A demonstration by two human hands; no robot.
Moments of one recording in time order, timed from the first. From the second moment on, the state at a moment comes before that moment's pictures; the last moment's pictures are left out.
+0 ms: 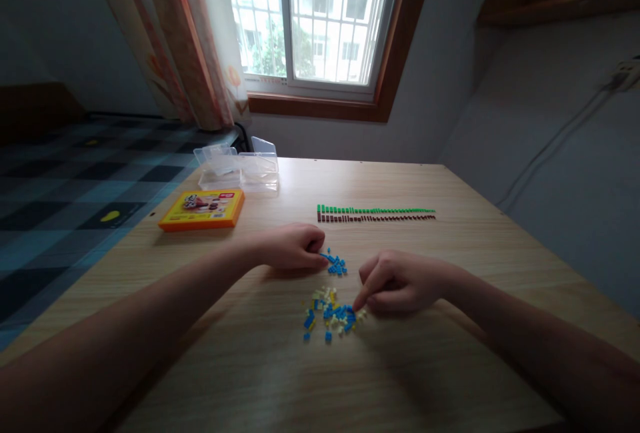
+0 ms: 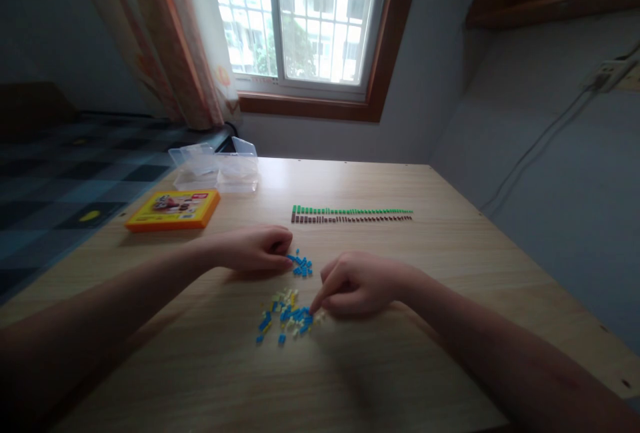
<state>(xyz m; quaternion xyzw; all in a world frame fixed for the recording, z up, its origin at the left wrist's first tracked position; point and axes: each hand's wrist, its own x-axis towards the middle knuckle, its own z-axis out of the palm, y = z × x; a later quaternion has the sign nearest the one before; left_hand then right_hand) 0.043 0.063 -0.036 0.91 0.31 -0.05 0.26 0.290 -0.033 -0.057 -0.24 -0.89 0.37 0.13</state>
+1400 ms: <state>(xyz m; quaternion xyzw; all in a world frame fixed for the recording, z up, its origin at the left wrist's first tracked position) 0.043 0.066 -0.040 0.92 0.31 -0.06 0.25 0.286 -0.038 -0.065 -0.36 -0.90 0.16 0.18</state>
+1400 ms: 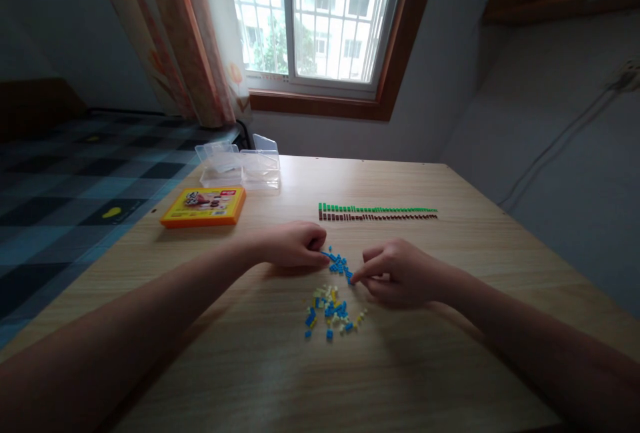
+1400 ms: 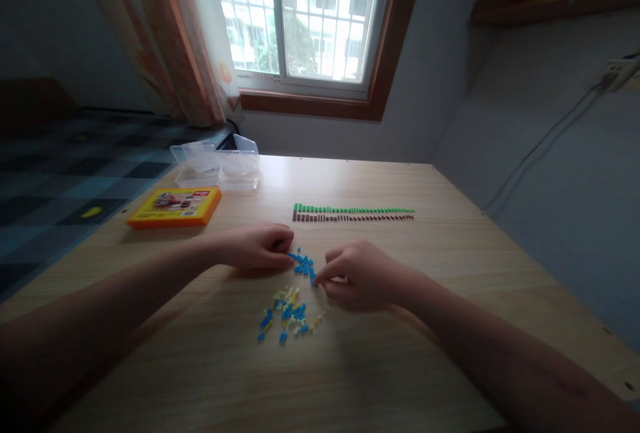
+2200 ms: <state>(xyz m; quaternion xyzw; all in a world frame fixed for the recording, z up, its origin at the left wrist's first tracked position) 0.042 0.067 -0.041 0.92 0.30 -0.06 0.25 0.279 -0.044 -0.064 -0.31 -0.93 0.06 0.17</state>
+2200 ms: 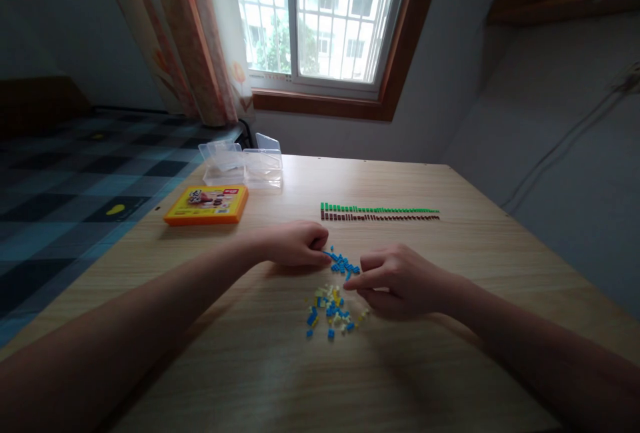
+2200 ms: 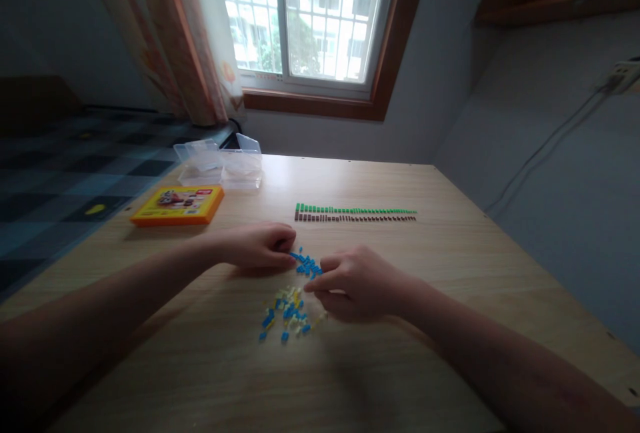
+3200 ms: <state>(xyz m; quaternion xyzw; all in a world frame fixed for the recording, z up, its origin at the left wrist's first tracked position) 0.043 0.065 -0.039 0.92 0.30 -0.05 0.25 0.268 -0.054 -0.062 -0.25 -0.95 0.10 0.14</state>
